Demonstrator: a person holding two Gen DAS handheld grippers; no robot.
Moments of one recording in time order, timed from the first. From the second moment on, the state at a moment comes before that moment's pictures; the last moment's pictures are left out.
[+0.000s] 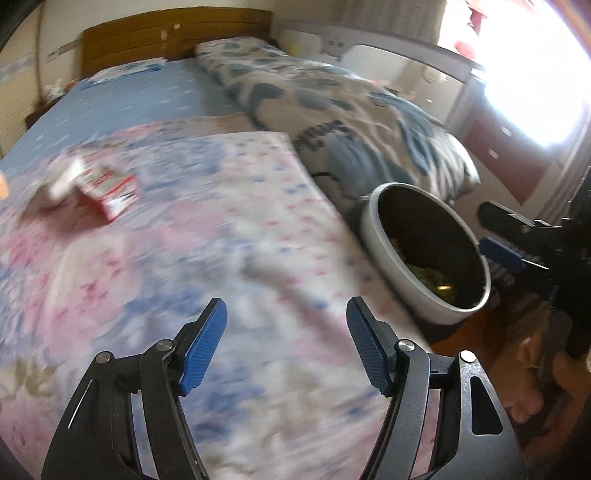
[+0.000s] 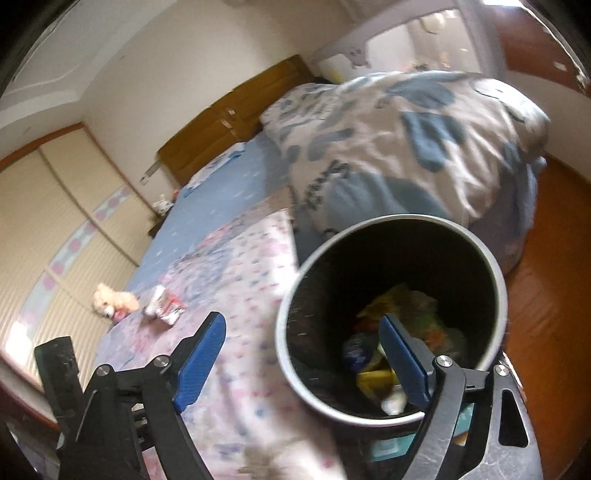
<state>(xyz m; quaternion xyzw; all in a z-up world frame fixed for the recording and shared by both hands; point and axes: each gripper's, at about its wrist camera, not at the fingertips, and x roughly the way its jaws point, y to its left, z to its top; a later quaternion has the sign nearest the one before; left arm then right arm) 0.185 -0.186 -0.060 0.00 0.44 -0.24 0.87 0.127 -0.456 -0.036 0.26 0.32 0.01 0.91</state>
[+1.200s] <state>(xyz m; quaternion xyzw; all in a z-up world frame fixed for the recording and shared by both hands) 0.230 0.031 -0.099 -0.08 0.47 -0.05 0.88 0.221 -0.245 -0.077 0.09 0.39 0.18 0.90</state>
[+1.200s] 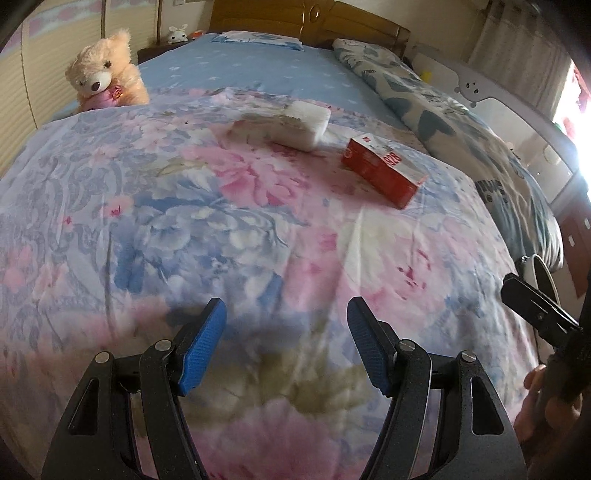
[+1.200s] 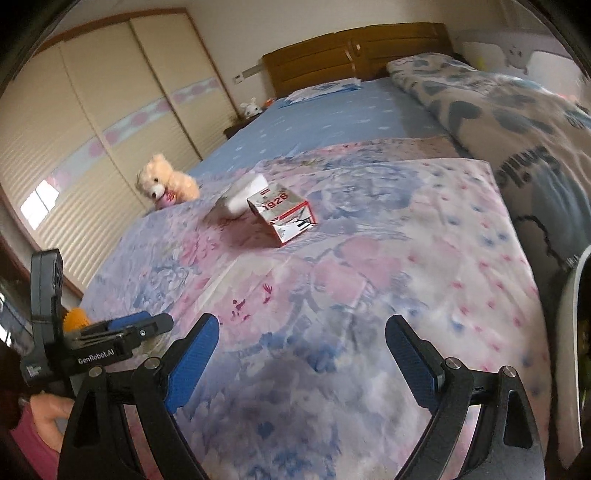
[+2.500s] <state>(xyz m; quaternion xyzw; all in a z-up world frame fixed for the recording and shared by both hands) 0.397 0.004 -0.104 0.01 0.46 -0.06 0.89 0.313 -0.227 -0.095 0.08 0.43 0.18 0.88</state>
